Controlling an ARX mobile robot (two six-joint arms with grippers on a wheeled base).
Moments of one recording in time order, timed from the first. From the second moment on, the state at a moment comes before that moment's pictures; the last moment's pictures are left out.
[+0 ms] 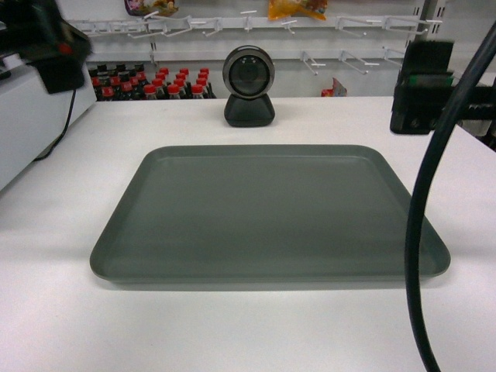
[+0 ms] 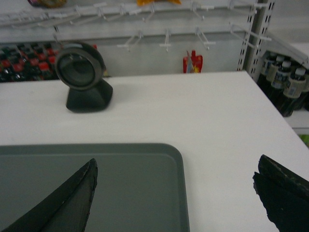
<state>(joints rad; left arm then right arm) -0.16 1.40 0.60 0.69 -0.06 -0.16 0.31 1.61 0.65 0.84 0.23 0.09</state>
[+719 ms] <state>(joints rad) 0.00 0.68 0.13 0.55 0.00 -0.02 0.24 0.86 0.19 0.66 0.24 0.01</state>
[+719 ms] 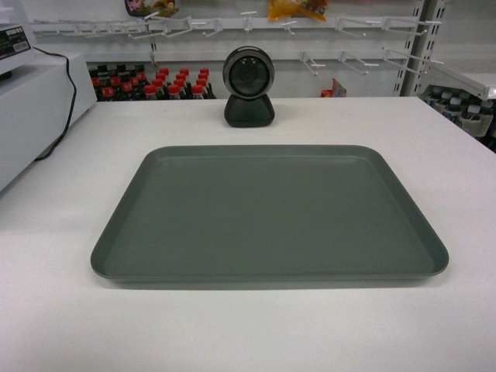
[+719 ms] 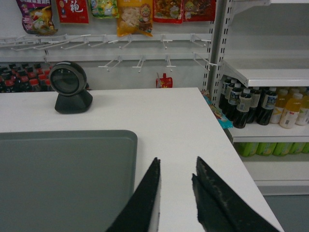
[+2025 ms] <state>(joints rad) 0.00 0.23 0.01 0.22 0.00 -0.01 0.00 0.30 0.01 0.30 0.00 0.00</state>
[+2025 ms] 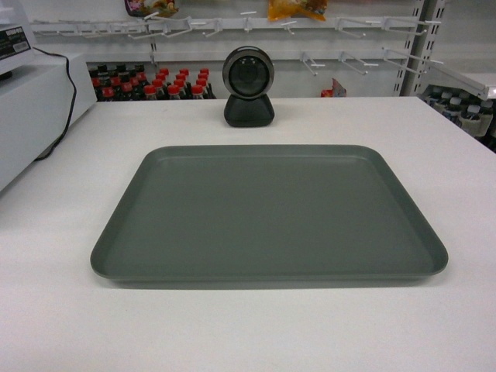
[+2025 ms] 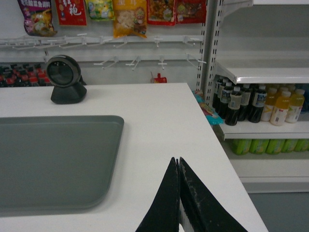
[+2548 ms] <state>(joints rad) 0.00 0.01 0.01 -0.01 0.00 -0.01 0.00 0.12 0.01 0.10 0.00 0.00</state>
